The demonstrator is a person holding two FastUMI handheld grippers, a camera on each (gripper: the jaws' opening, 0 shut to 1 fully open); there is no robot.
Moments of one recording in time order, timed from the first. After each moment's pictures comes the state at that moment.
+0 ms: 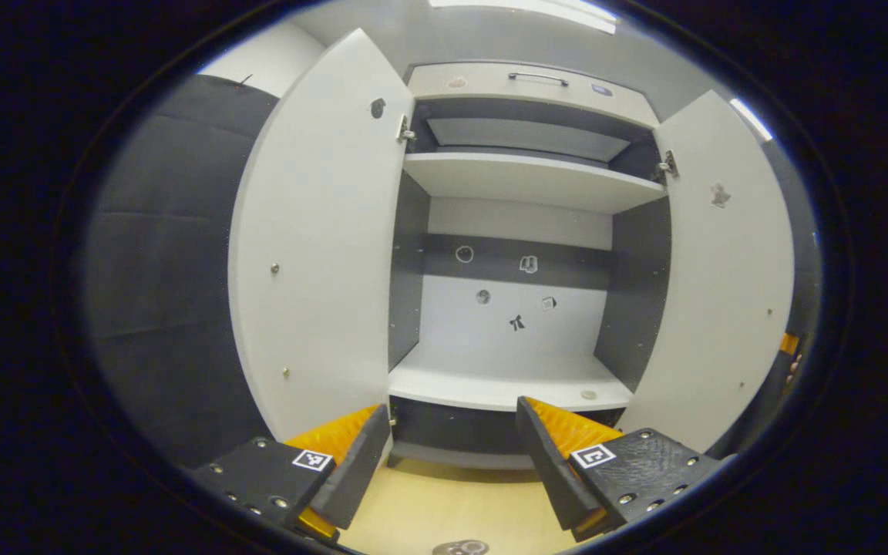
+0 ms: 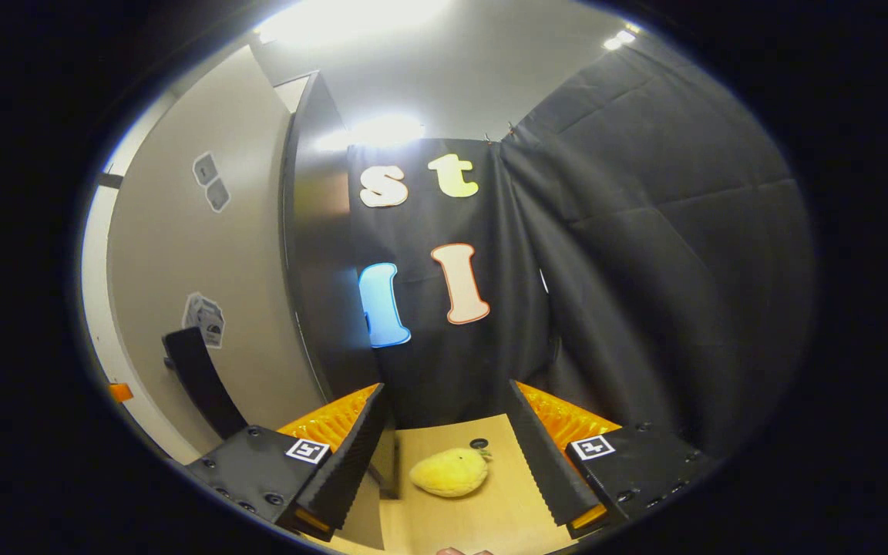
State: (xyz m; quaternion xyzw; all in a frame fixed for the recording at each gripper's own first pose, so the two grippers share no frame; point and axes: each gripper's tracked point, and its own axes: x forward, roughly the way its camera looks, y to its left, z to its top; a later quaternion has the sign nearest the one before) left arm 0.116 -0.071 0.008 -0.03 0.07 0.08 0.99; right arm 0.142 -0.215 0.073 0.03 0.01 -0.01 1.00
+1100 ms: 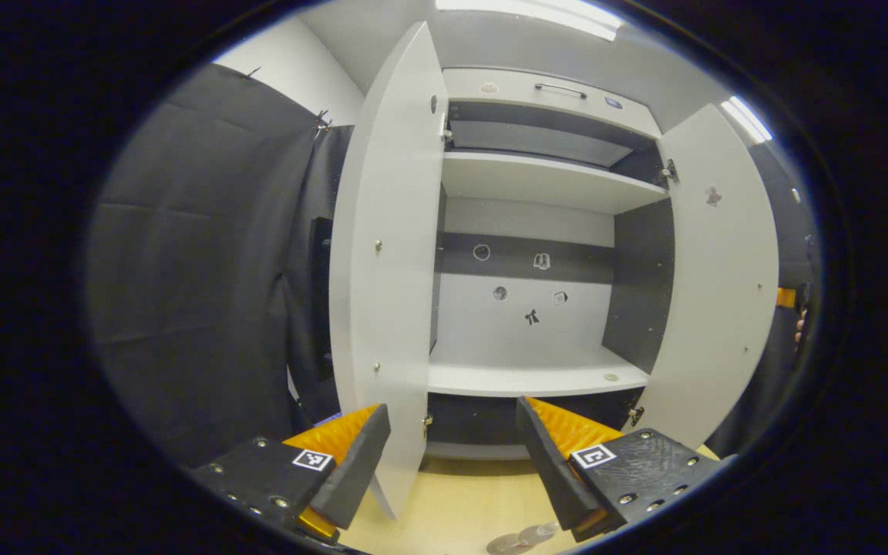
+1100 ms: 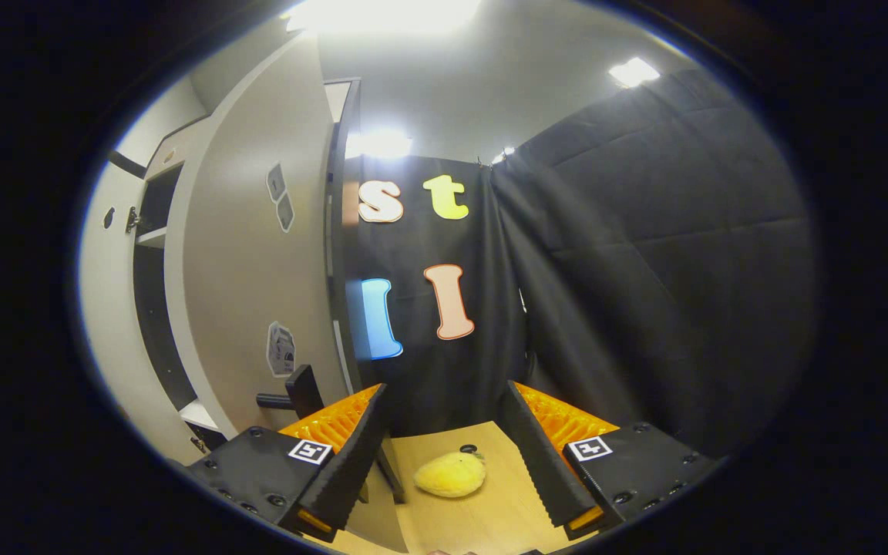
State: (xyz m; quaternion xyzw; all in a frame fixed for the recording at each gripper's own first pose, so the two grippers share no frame) left arm 0.087 0.002 -0.021 -0.03 0.06 0.02 1.00; right arm 0.101 -0.136 0.096 -0.01 -0.01 -0.09 1.00
